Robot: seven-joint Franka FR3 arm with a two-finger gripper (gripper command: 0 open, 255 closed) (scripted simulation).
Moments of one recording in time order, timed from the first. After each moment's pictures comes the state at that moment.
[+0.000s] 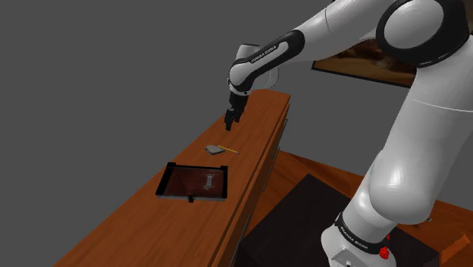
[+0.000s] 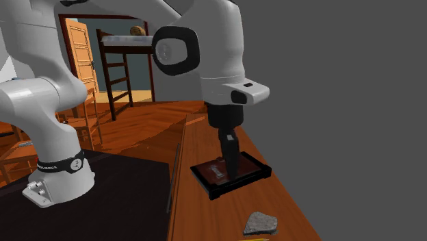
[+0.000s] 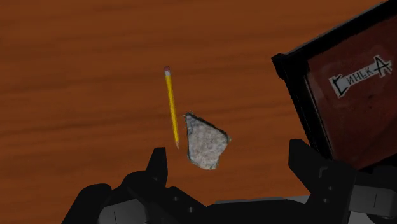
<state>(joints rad) 0.09 0.11 -0.13 -2.16 0.11 2.35 -0.46</state>
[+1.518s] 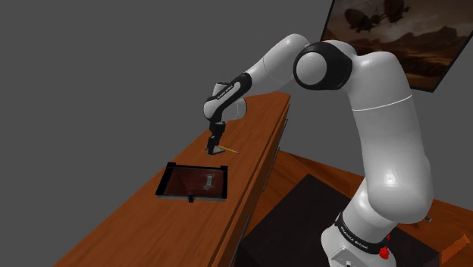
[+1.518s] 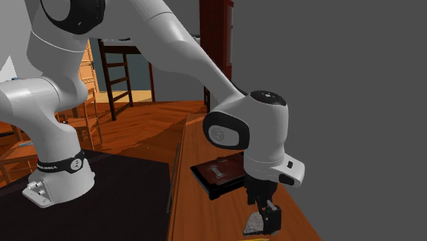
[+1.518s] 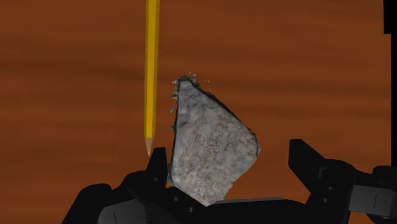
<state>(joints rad) 0.05 0.63 -0.04 -1.83 0.22 2.46 -0.68</state>
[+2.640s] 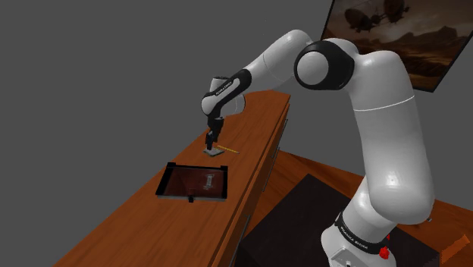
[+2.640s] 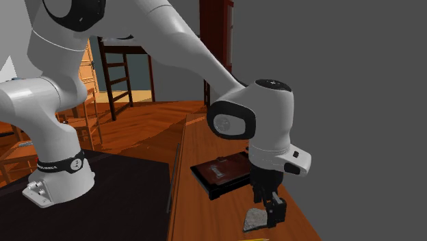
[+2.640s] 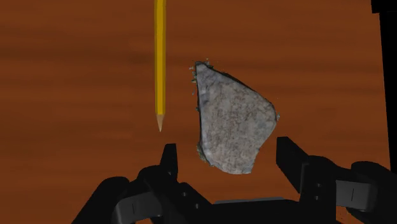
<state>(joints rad) 0.09 0.61 -0.08 -1.80 0.19 2.43 -0.60</state>
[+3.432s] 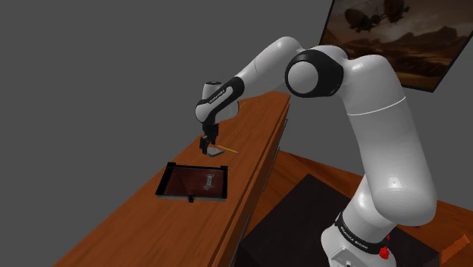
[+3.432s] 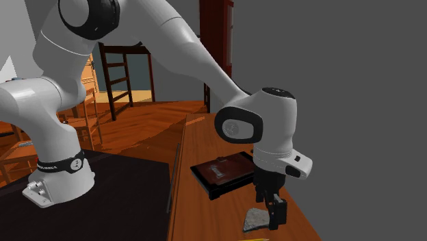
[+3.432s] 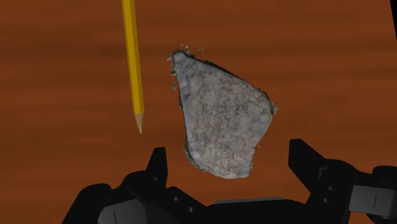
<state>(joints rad) 0.16 0.68 -0.11 -1.74 0.15 2.42 -0.46</state>
